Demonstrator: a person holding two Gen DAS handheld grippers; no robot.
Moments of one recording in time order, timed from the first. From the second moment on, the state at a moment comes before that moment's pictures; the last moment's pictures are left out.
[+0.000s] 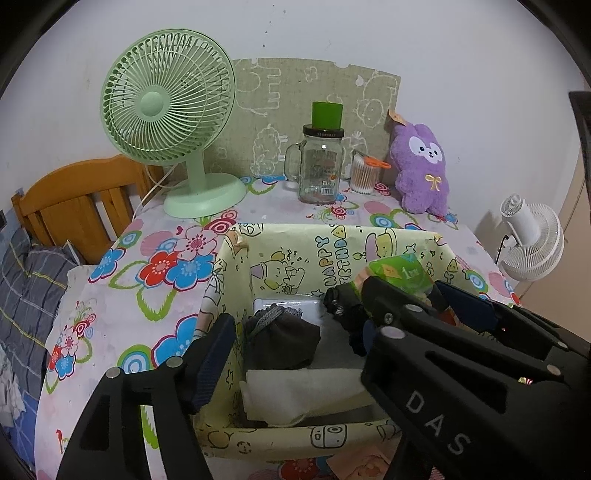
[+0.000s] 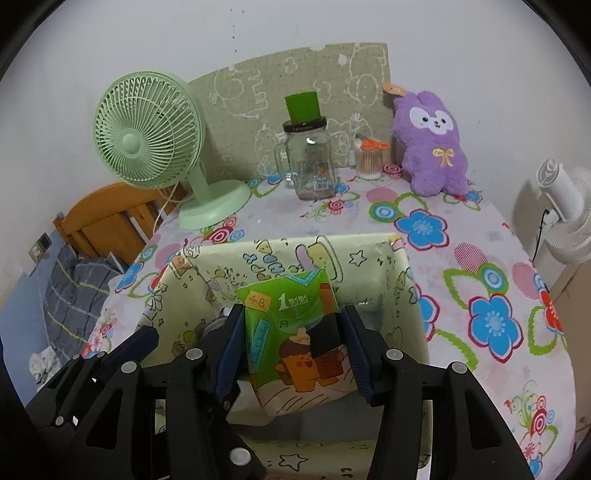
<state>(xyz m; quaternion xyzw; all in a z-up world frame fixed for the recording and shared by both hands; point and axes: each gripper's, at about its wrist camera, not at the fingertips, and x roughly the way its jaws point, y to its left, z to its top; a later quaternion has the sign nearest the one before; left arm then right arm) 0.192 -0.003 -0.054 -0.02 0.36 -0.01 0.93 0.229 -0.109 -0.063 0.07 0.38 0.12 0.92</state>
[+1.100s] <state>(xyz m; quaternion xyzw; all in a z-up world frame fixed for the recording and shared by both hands) 0.131 -0.022 -0.015 -0.02 0.31 -0.03 0.95 0.159 -0.130 -0.020 0.06 0.33 0.10 0.94</state>
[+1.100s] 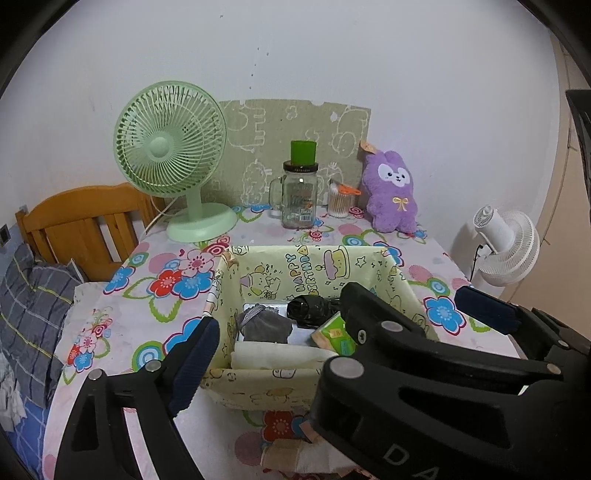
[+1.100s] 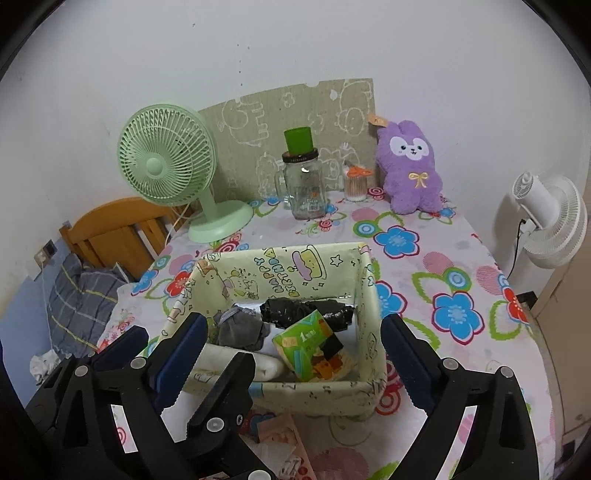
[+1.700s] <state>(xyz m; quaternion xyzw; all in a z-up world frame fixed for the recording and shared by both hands) 0.086 -0.026 -0.002 -0.01 0.28 -0.03 0.96 0.106 -0.139 -0.002 0.07 0.29 0.11 0.95</state>
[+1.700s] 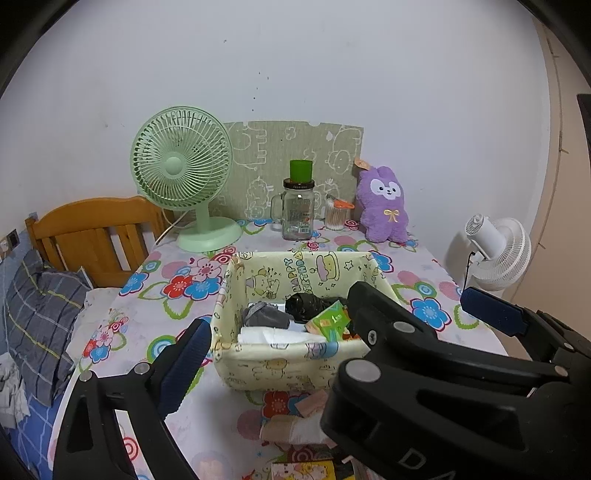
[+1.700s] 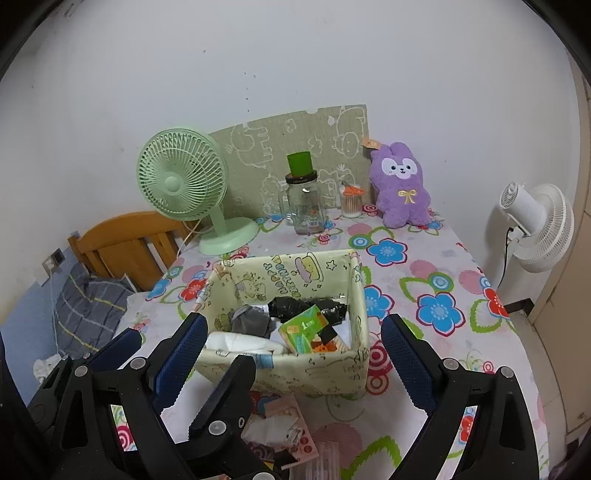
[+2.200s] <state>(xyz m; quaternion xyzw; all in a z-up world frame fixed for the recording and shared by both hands) 0.054 -0.028 -0.007 -0.02 0.27 -0.03 0.96 0.072 -0.141 -0.005 0.07 0.28 0.11 0.95</state>
